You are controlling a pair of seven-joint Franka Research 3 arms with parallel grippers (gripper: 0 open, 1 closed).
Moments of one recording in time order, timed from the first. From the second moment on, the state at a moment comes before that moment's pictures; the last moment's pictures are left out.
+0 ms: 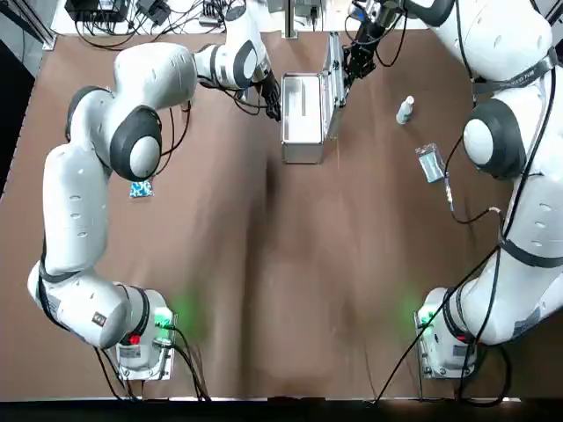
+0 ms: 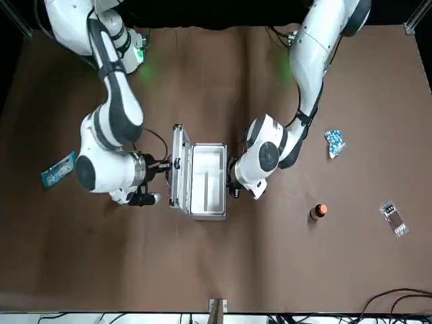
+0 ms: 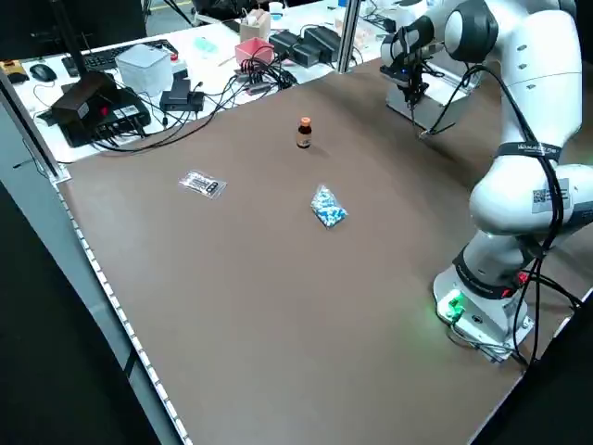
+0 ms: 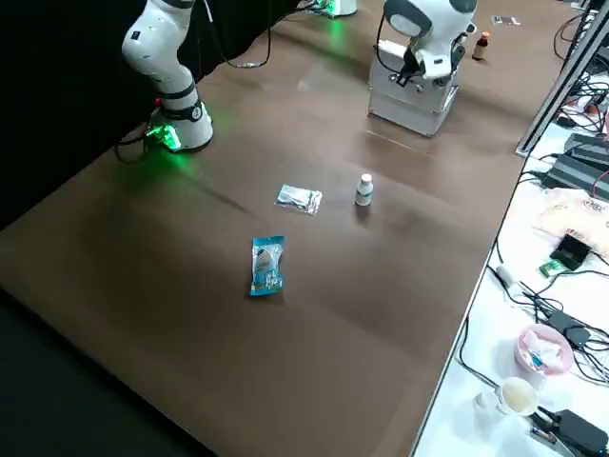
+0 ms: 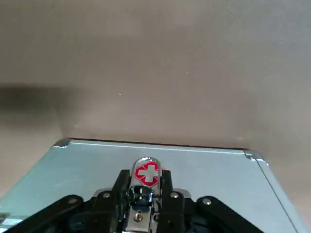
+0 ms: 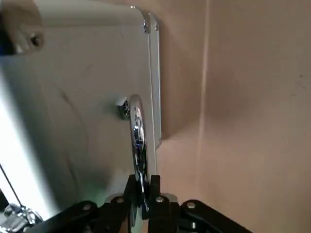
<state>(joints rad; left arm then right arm) -0.46 0.76 -0.19 -1.47 -0.28 2.31 -1.98 0.38 0.56 -0.07 -1.41 0.55 1.71 0.13</state>
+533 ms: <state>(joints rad) -0.46 0.76 -0.20 -1.46 -0.28 2.30 -2.01 0.26 0.62 -0.09 -1.40 0.66 1.67 -0.06</state>
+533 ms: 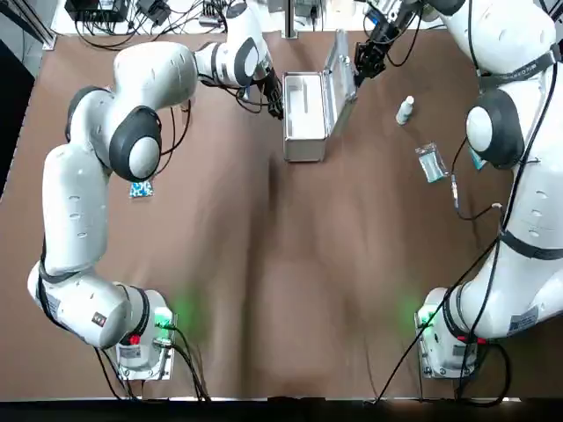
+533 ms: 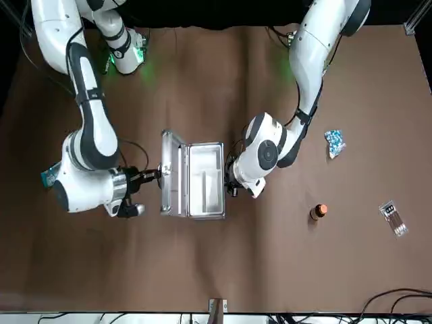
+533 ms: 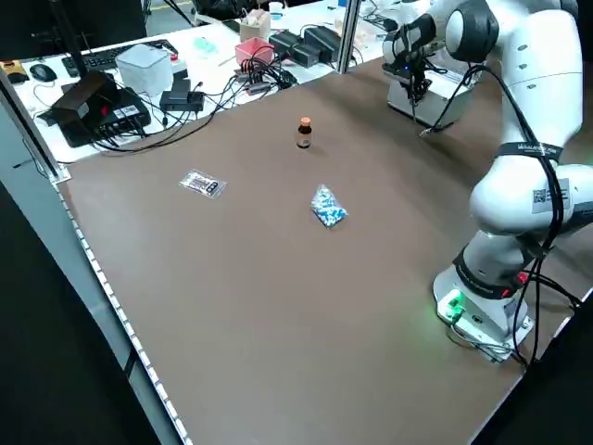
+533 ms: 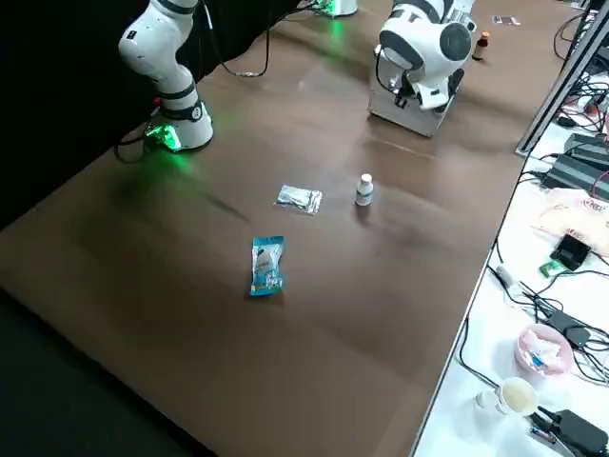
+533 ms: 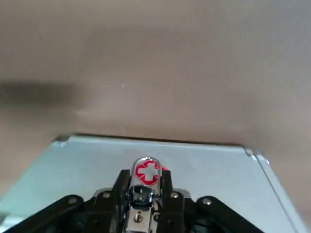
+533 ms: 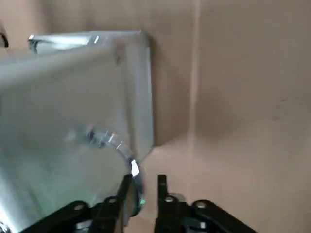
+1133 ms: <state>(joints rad) -0.46 0.76 -0.19 -1.46 -0.28 2.31 -1.99 0.22 0.63 -0.10 -1.37 0.66 1.61 -0.08</state>
